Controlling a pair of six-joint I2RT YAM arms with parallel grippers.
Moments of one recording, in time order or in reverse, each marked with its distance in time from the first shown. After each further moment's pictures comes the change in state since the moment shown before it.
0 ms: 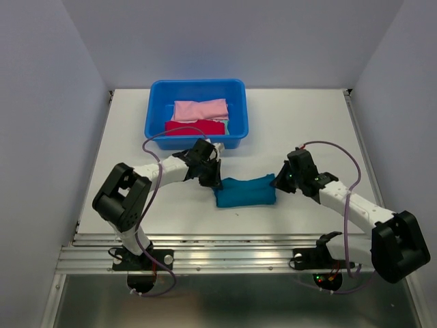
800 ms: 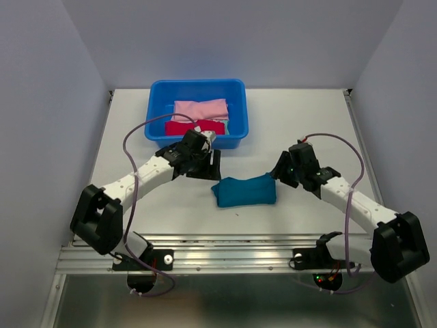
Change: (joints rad) left arm 0.002 -0.209 0.077 -0.231 -0.153 0.056; right arm -0.010 -0.012 0.068 -0.044 0.060 -0.071
